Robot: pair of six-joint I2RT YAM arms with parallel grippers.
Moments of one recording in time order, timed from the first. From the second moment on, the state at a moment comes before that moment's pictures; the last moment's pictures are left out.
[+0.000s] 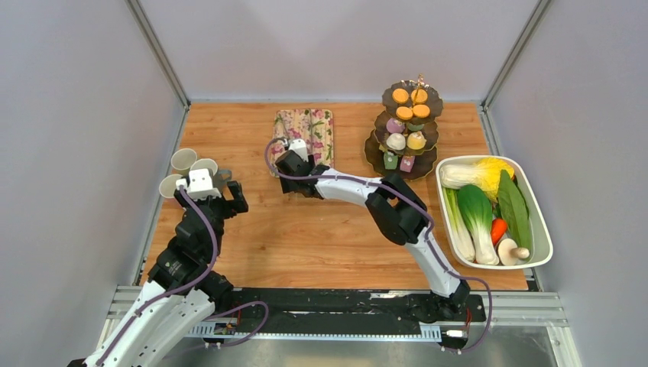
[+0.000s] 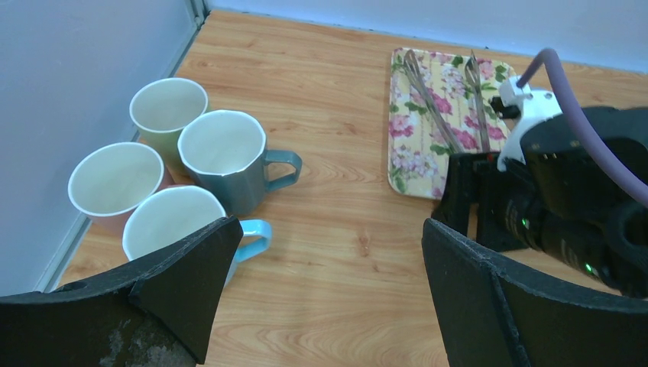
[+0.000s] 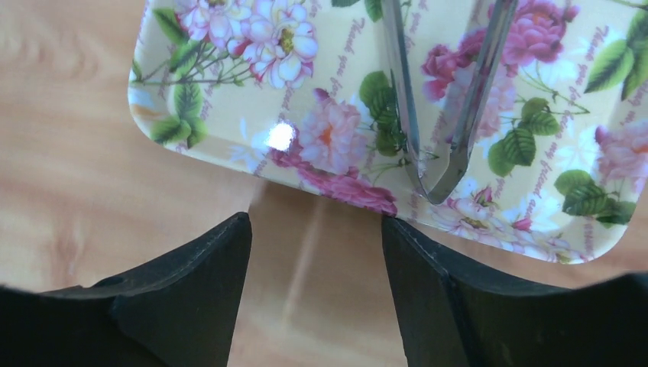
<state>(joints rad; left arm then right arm) -0.58 0.40 0.59 -0.36 -0.68 -0.19 0.92 2.28 1.72 -0.27 0.40 0.49</state>
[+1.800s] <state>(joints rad) -0.60 0.45 0.58 -0.36 -0.89 -0.17 0.68 1.34 0.73 -0.37 0.29 0.57</state>
